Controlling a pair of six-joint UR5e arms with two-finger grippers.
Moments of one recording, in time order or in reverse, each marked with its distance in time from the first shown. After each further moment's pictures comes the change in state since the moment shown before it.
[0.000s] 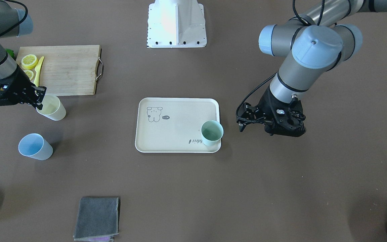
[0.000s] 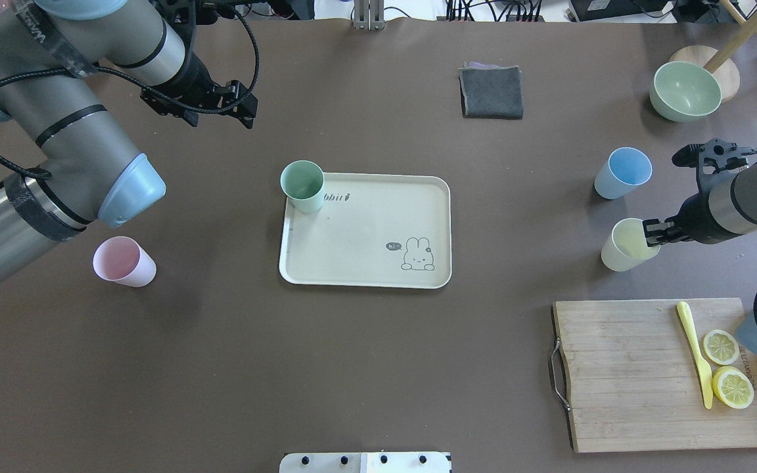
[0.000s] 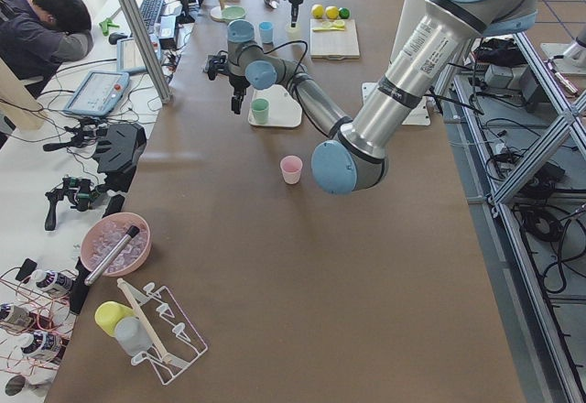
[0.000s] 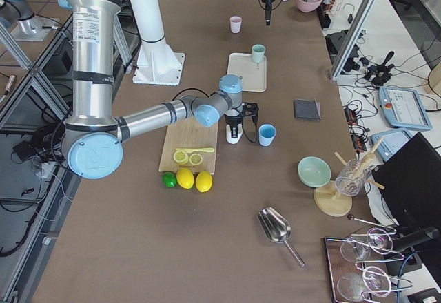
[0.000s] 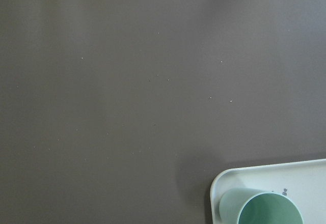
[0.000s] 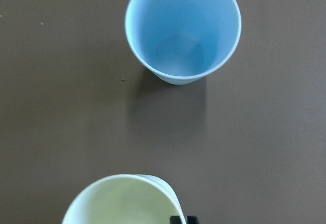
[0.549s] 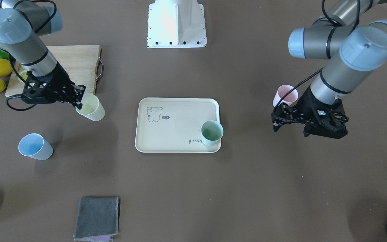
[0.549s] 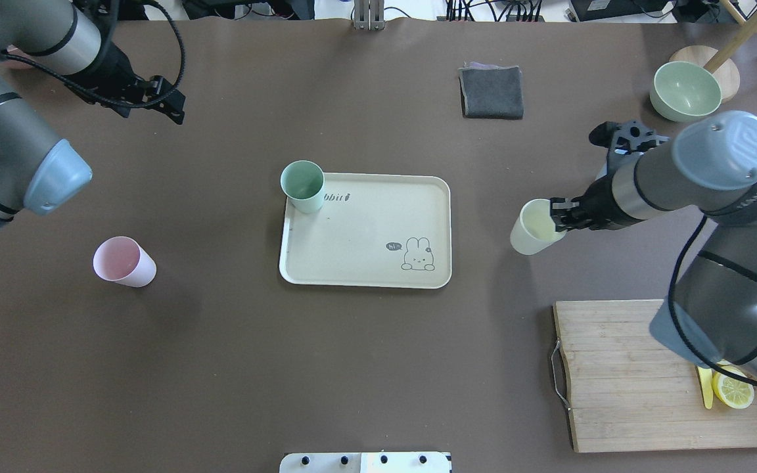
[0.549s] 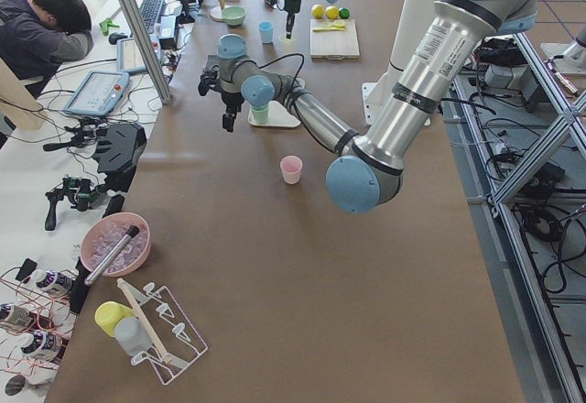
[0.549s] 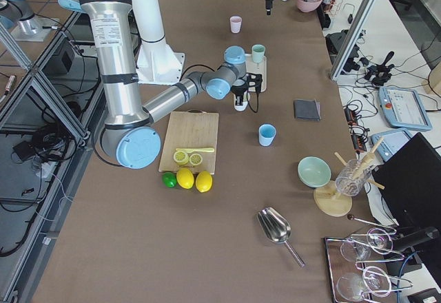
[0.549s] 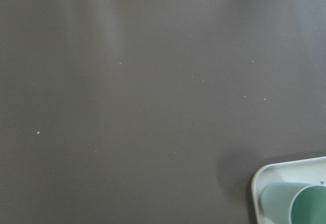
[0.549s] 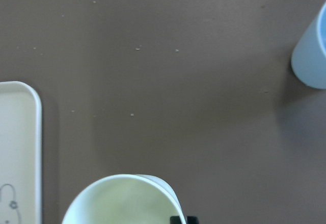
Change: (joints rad) left arm -0.109 0.148 -0.047 0.000 -0.064 0.205; right arm -0.129 0.227 0.018 -0.100 -0.062 0.281
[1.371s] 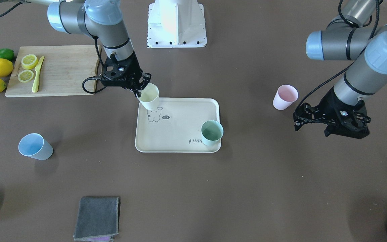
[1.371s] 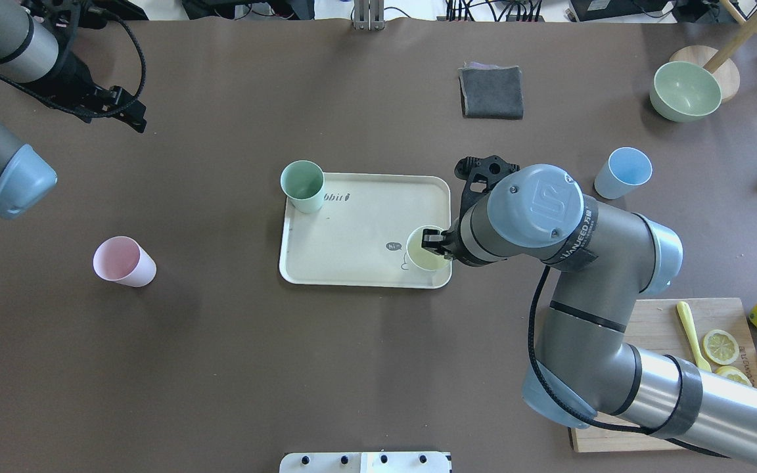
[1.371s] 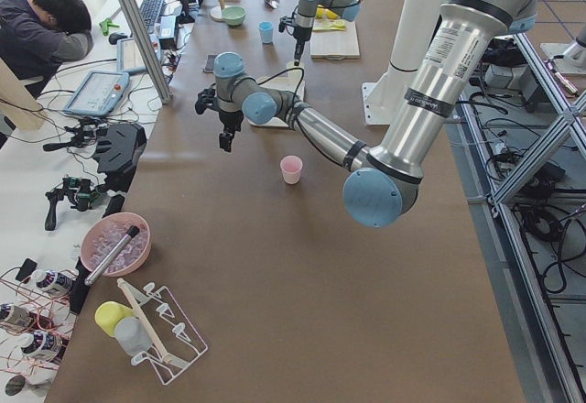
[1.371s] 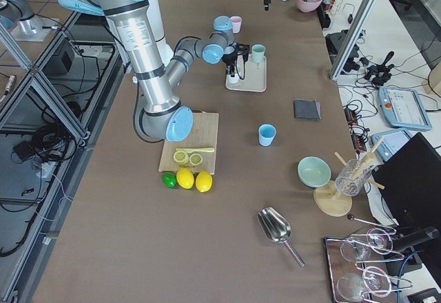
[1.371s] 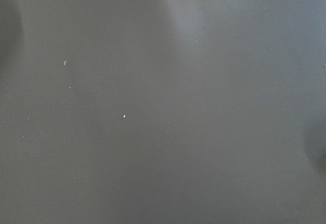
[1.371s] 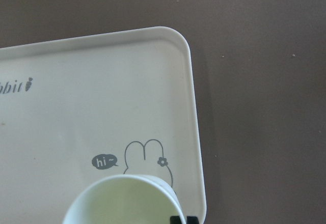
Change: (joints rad) left arm -0.027 0.060 -0.004 -0.003 -0.004 0.073; right arm -0.225 0.276 -0.050 -0.199 -0.217 0.170
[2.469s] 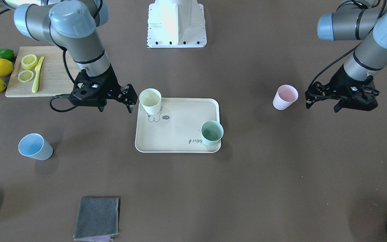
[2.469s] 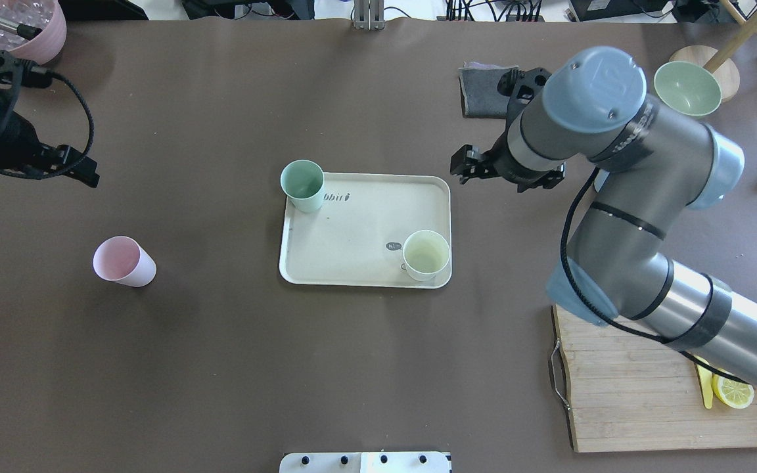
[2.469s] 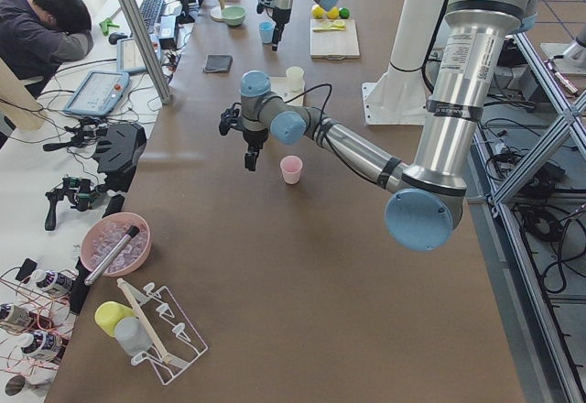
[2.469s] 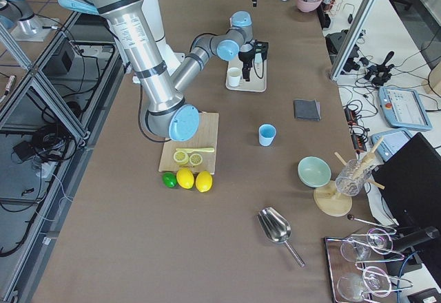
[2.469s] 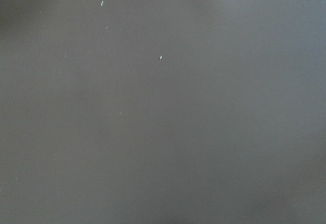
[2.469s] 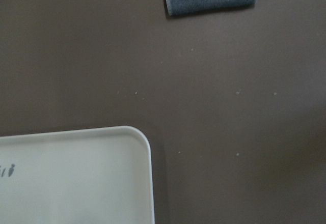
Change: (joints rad) left arm 0.045 0.268 -0.208 -0.013 0.008 -0.066; right arm 0.253 0.020 -0.023 -0.074 0.163 -0.202
